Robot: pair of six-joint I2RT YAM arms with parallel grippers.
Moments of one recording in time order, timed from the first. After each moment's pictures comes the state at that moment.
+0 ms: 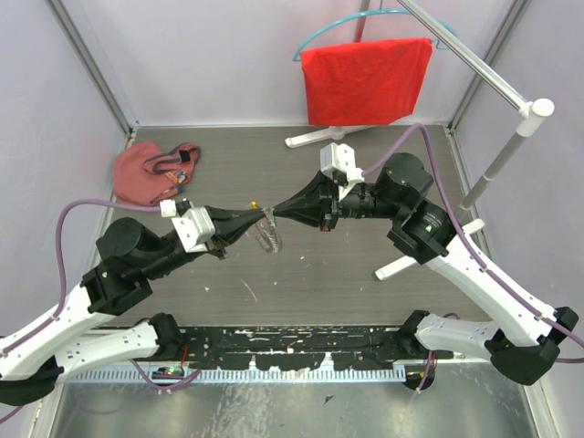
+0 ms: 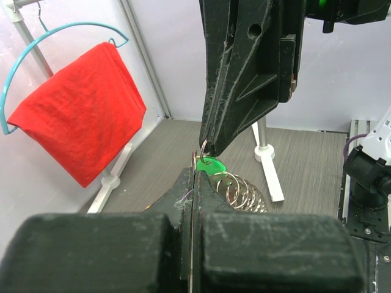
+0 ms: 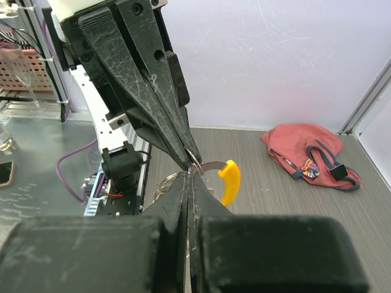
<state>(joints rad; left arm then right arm) -1.05 0.72 1.01 -0.07 0.10 0.24 0.80 1.09 1.30 -0.10 -0.76 -0.02</state>
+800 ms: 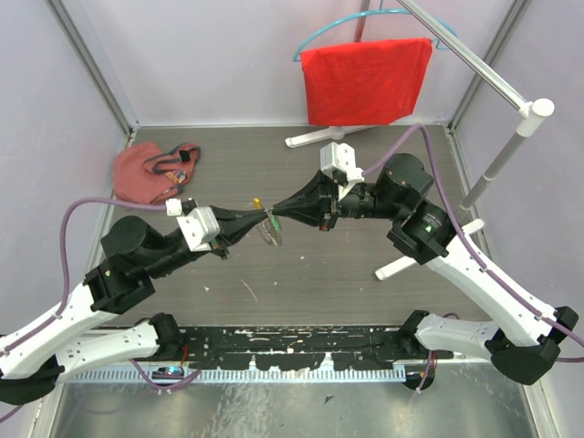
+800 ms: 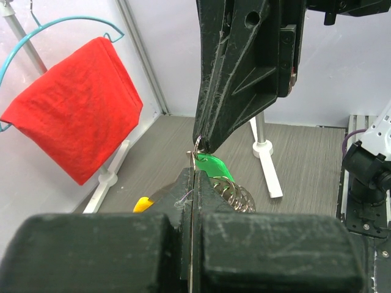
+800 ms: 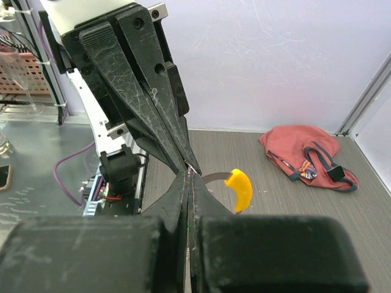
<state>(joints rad) -1.05 0.74 1.01 -0.07 0.11 0.24 0.80 1.09 1.30 -0.08 -0.75 -0.02</state>
